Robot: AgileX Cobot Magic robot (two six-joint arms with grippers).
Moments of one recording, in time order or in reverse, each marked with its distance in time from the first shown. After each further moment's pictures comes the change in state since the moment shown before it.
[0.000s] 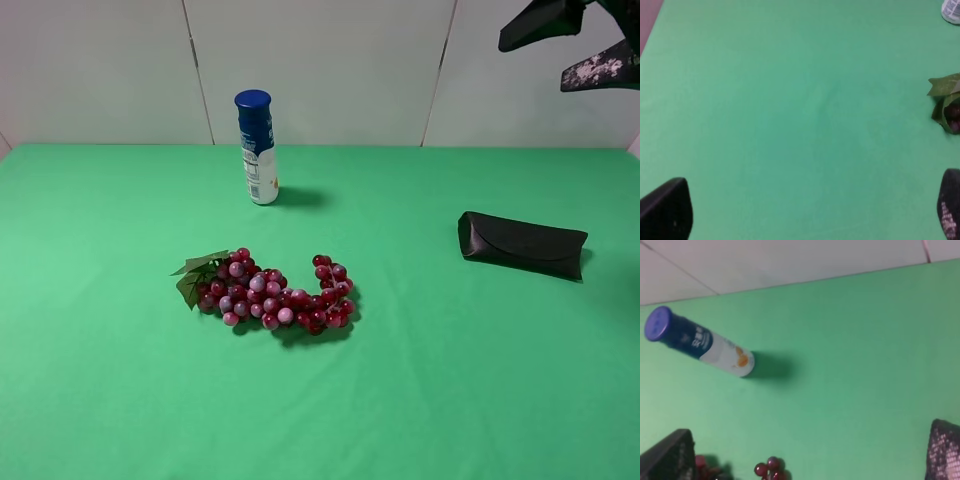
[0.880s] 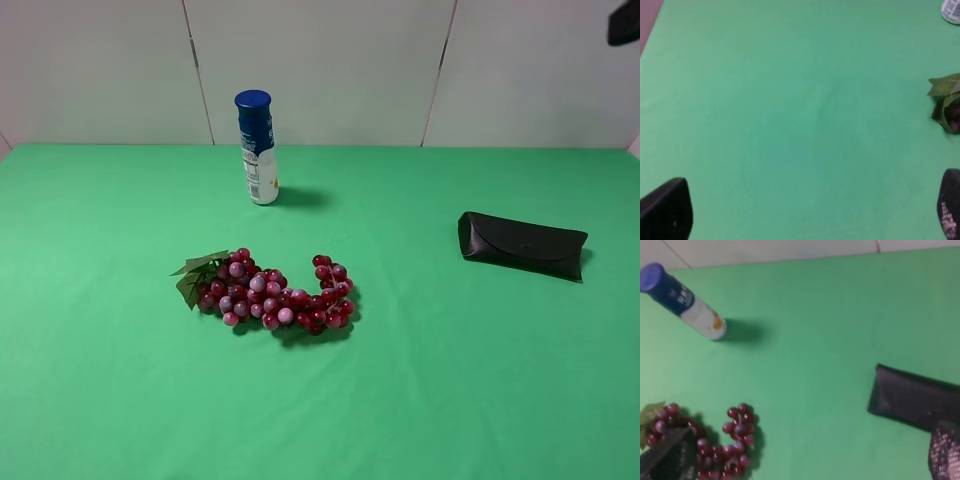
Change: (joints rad) left arm 0.000 0.000 0.000 0.000 0.000 0.000; right arm 0.000 -0.362 0.021 -0.329 0.227 0.235
